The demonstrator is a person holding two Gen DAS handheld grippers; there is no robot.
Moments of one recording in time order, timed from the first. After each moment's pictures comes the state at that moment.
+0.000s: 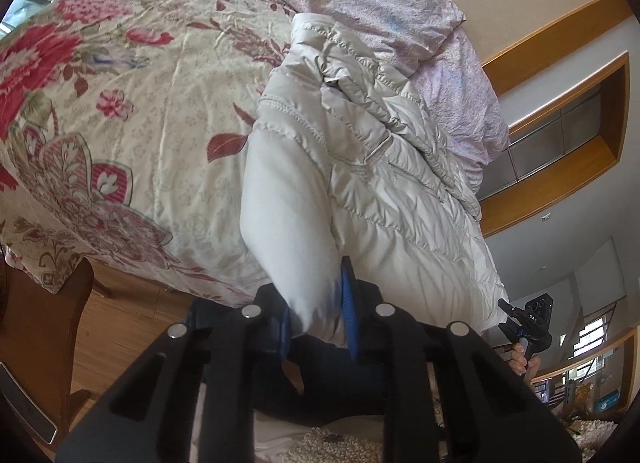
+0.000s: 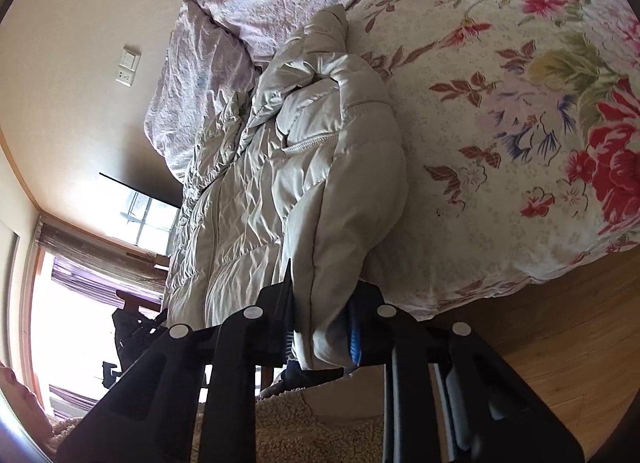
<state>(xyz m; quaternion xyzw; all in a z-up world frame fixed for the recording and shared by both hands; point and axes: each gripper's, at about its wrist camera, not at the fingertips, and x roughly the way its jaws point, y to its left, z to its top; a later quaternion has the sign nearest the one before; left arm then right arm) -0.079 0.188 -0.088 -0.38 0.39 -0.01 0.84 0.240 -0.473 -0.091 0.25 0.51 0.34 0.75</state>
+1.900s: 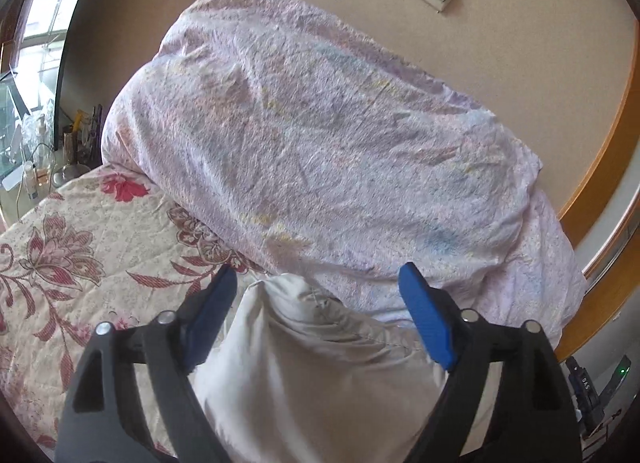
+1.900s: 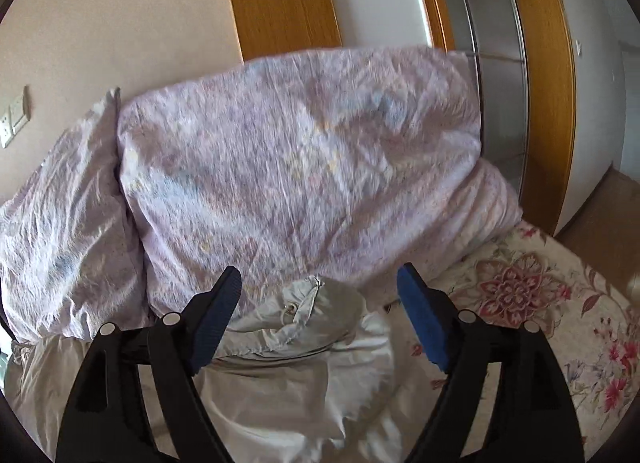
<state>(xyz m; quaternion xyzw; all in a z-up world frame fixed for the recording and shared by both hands) 0.264 0.289 0.007 -0.30 0.22 0.16 0.92 0.499 -0.256 0.011 0.08 0.23 0.08 0.97</state>
